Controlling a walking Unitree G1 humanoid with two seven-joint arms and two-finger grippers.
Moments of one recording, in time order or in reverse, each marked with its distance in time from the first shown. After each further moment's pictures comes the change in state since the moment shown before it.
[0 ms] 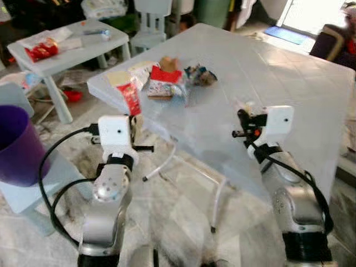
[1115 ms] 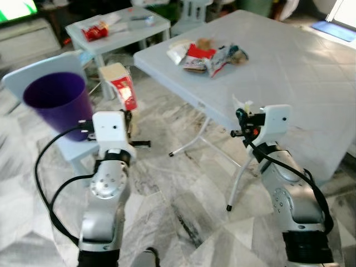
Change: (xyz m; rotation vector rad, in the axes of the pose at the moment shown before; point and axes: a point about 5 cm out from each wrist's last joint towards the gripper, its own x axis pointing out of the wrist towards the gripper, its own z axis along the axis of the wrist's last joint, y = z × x) left arm 0.004 -0.006 0.005 -0.025 -0.025 -0.007; right arm -0.002 -0.007 0.002 -0.035 -0.005 -0.008
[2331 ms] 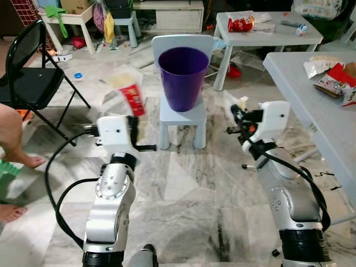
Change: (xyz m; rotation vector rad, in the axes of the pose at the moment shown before) left arm -0.001 0.003 -0.011 -0.097 0.053 -0.002; right arm 0.004 0.018 0.006 0.059 -0.035 0.081
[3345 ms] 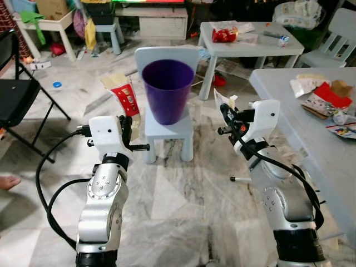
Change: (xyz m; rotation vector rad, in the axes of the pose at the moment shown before) left arm 0.000 0.003 -0.002 -0.026 0.007 -0.001; right arm -0.001 0.006 -0.002 -0.003 0.008 0.040
